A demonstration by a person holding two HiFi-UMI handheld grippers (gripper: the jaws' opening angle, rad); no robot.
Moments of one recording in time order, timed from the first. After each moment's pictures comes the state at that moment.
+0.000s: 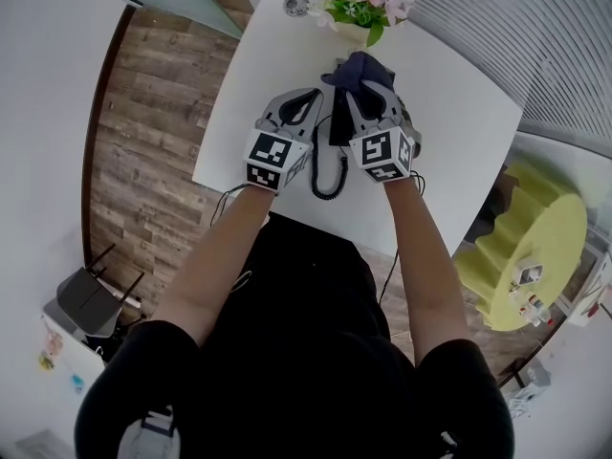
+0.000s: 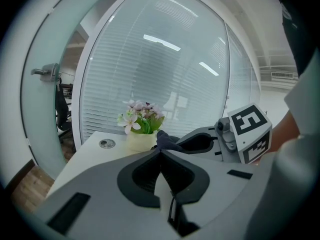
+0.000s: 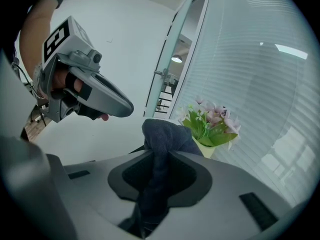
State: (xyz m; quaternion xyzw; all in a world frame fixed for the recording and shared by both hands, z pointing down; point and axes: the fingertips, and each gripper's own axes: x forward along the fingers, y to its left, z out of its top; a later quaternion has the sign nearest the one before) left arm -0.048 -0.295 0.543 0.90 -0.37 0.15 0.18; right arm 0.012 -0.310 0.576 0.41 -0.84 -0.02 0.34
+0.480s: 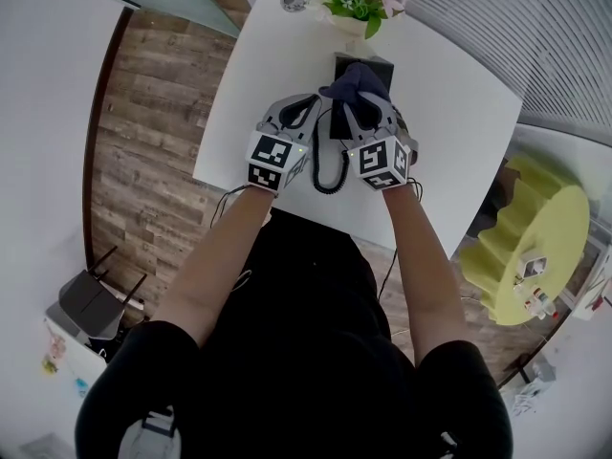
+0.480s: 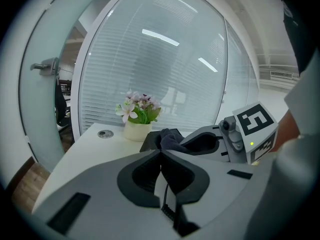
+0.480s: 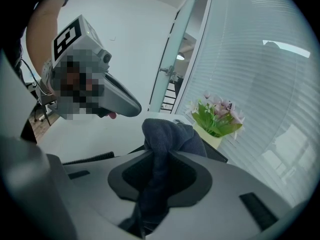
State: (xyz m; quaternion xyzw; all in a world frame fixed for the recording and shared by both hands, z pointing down) left arm -0.050 -0.272 0.563 0.90 -0.36 0.17 0.19; right arm 0.008 -0.272 0.593 0.40 -0.84 -0.01 0.36
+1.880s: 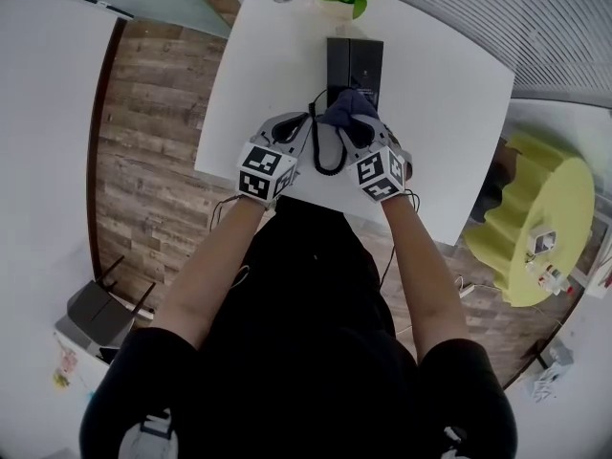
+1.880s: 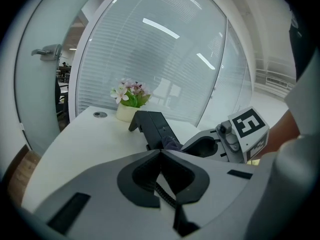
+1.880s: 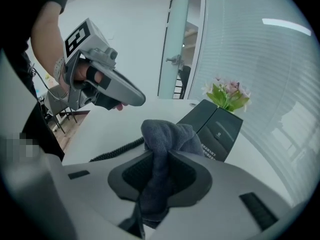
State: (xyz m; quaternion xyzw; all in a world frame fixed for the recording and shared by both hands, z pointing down) left arm -0.063 -0.196 0.582 0.90 -0.30 0.20 0.24; right arm 0.003 -0.176 0.625 0.37 -0.85 0.08 0.38
